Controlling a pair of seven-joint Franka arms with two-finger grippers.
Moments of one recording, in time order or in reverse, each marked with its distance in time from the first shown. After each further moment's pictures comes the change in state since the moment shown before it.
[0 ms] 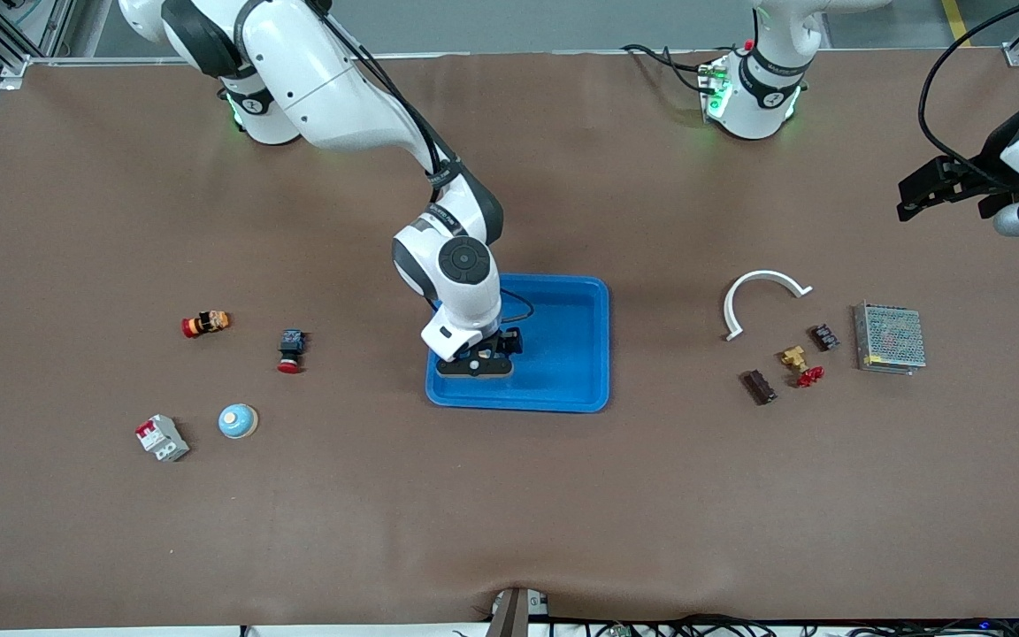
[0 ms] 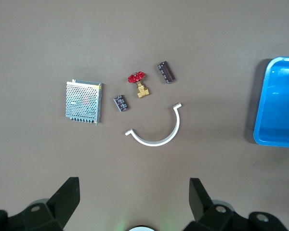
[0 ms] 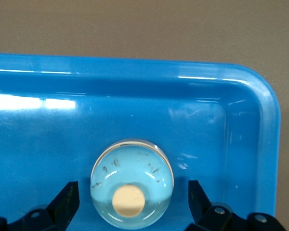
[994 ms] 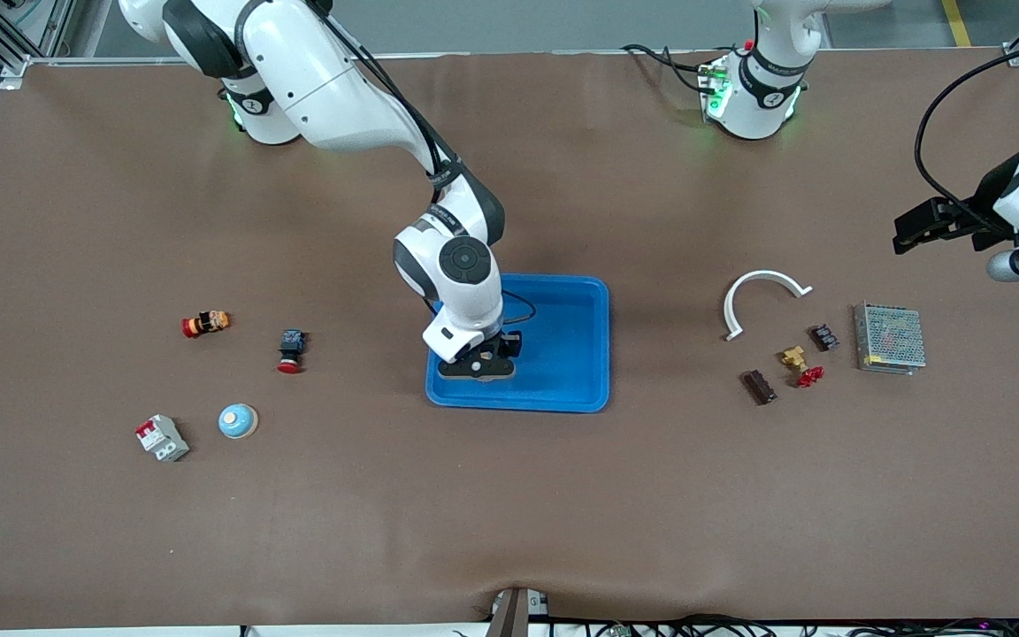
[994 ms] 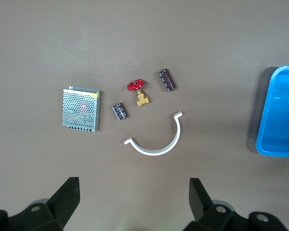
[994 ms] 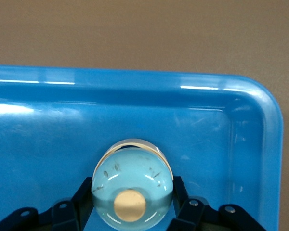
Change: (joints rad) left arm -0.001 0.107 0.004 0.070 0.000 0.018 -0.003; right arm 0.000 0.002 0.000 0.027 0.000 -0.001 0.000
